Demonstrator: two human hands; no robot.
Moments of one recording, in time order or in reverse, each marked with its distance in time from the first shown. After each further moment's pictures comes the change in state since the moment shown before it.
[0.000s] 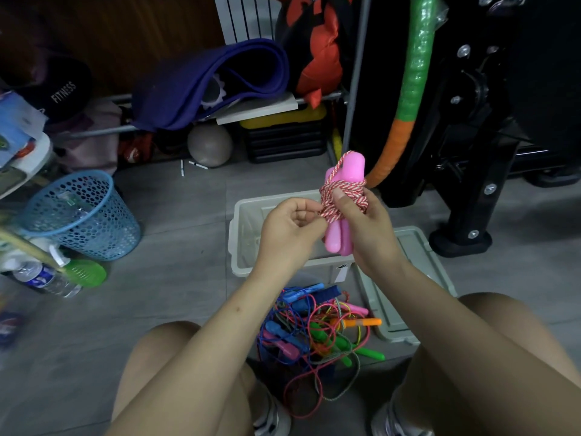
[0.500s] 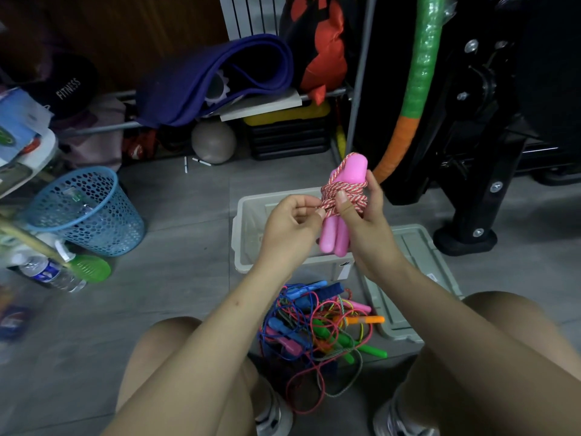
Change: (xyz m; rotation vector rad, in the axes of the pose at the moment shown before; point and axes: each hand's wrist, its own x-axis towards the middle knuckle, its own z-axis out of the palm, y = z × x) left_hand 0.002 -0.003 -0.003 0.000 0.011 -0.051; right_hand -0.007 0.007 0.002 -0.061 -0.073 -0.131
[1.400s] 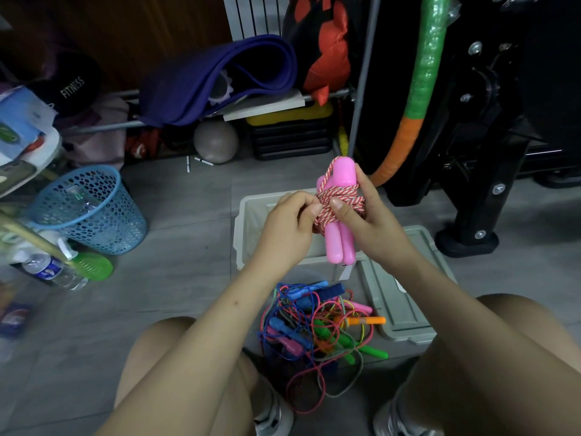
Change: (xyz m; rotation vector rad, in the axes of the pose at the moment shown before) left_hand 0.009 -0.006 -0.018 0.453 -0.103 0.364; right_hand 0.004 -0.015 -0.014 -0.318 -0.228 -0.092
